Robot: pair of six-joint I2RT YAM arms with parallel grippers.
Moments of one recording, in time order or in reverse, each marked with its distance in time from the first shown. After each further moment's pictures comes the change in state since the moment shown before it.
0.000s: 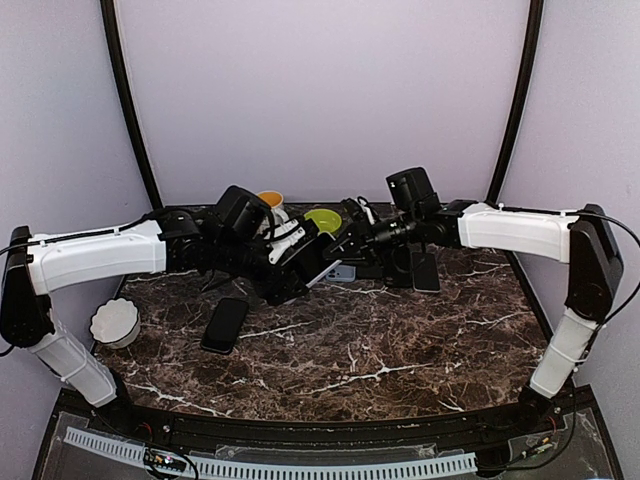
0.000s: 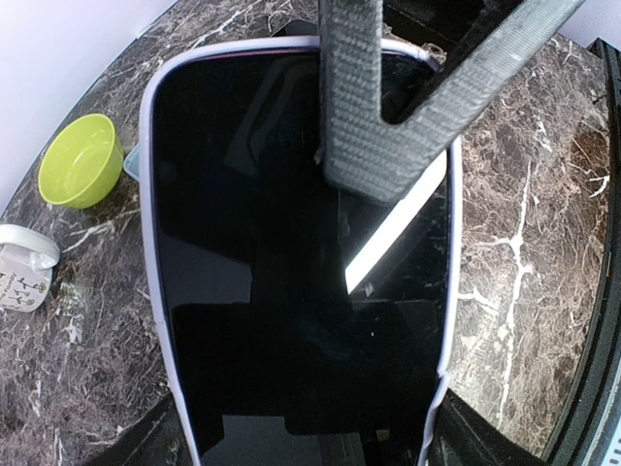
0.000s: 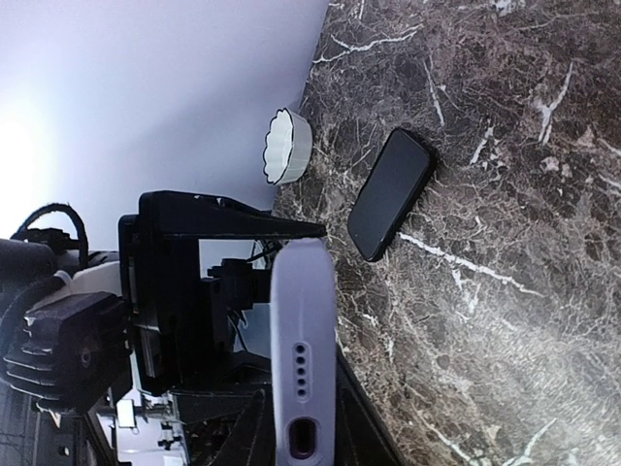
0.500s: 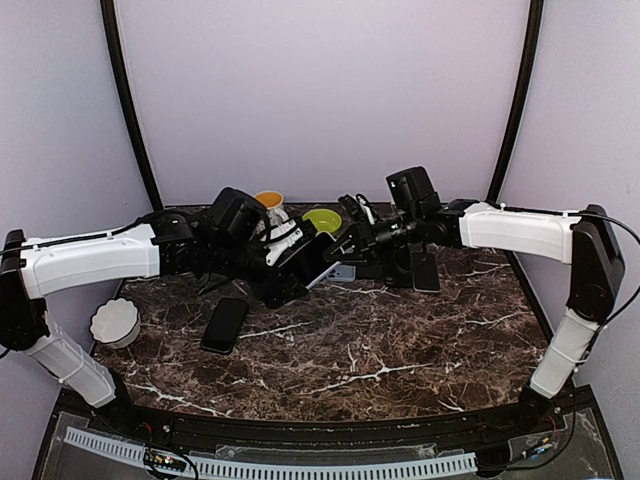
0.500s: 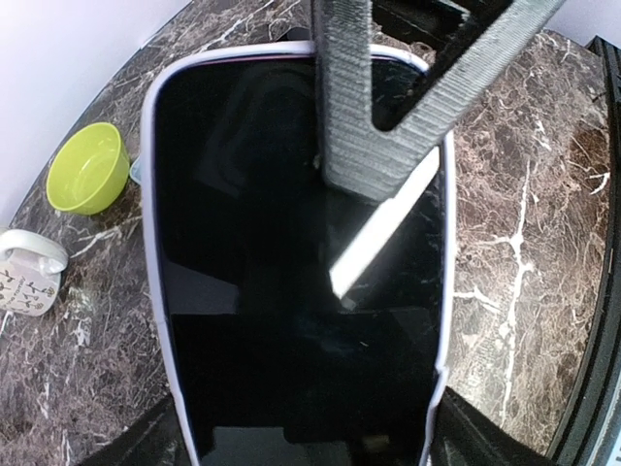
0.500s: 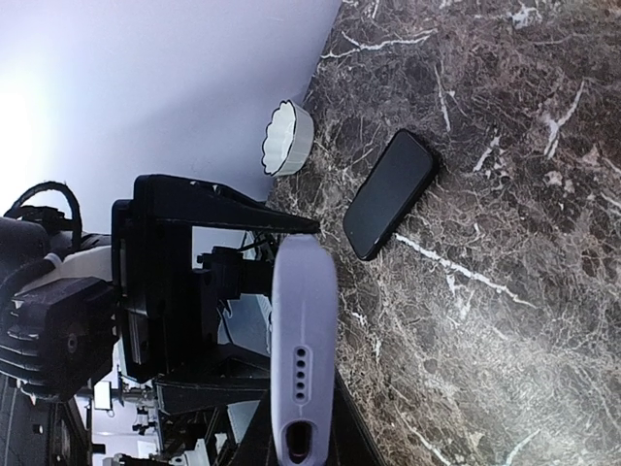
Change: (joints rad) left arm -0.012 -0.030 -0.030 0.017 -0.021 0.009; right arm 0.001 0.001 0.000 -0.025 -0.009 -0.106
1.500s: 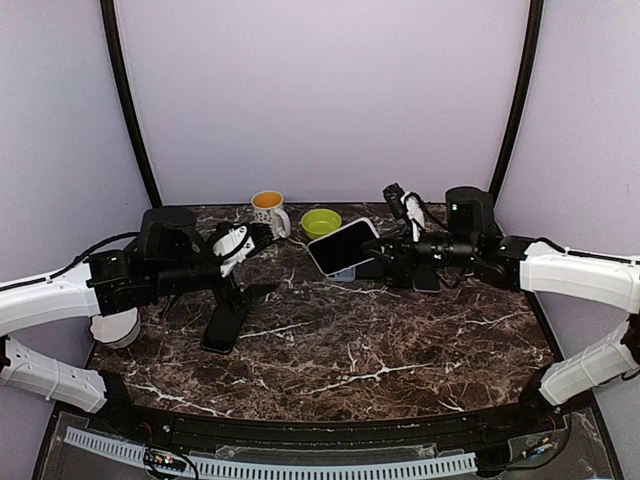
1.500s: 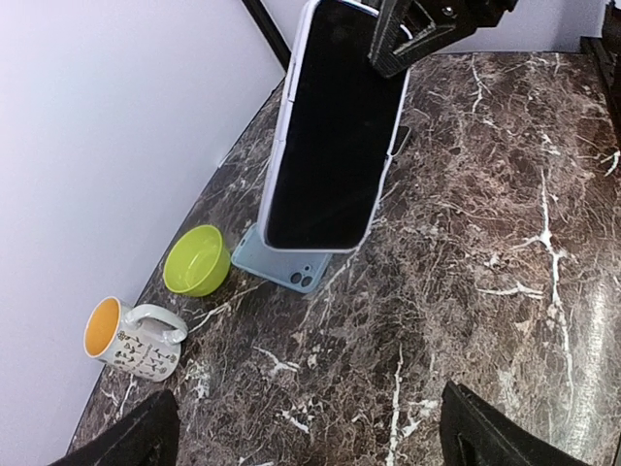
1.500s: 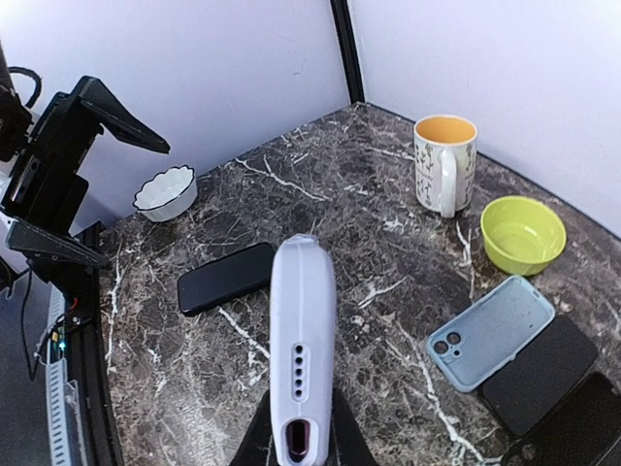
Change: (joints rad) left arm -0.003 -0.381 -0.323 0.277 -0.086 0.273; right arm 0.014 -0.416 -0.407 0.273 0.433 -0.652
